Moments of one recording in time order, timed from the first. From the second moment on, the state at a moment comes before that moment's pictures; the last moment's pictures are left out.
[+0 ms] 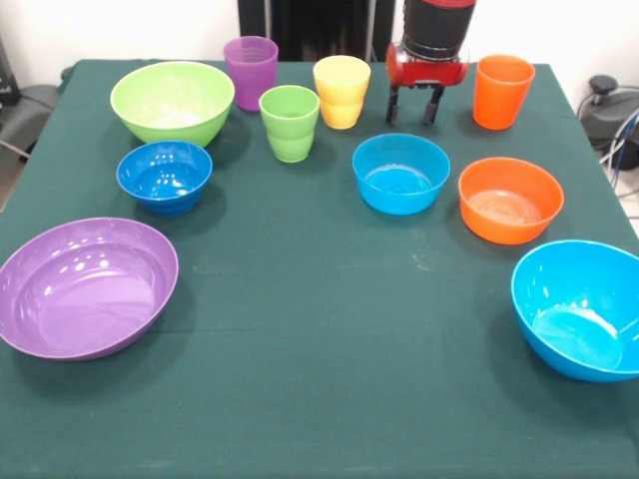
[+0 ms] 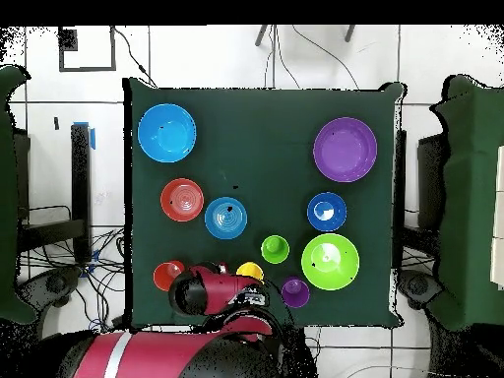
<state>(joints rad) 0.01 -0.41 -0.07 2.05 0.00 -0.07 1.61</state>
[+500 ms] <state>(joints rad) 0.00 -0.41 -0.07 2.05 0.00 -0.07 1.62</state>
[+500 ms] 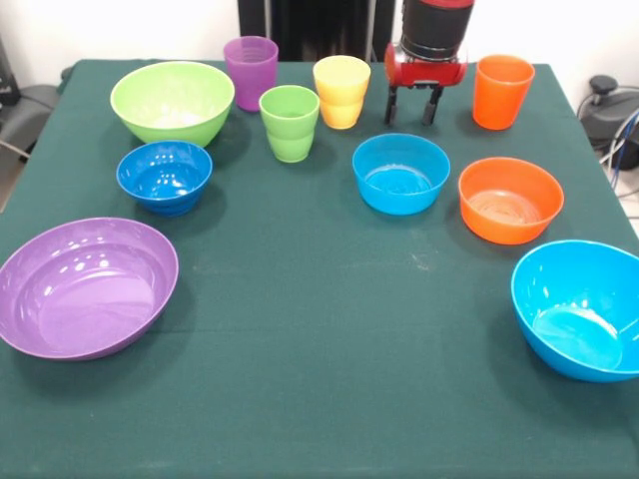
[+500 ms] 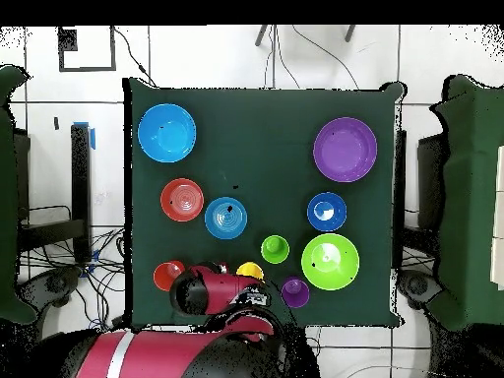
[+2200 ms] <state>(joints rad) -0.01 -0.41 -0.06 2.04 0.00 -0.03 1.66</state>
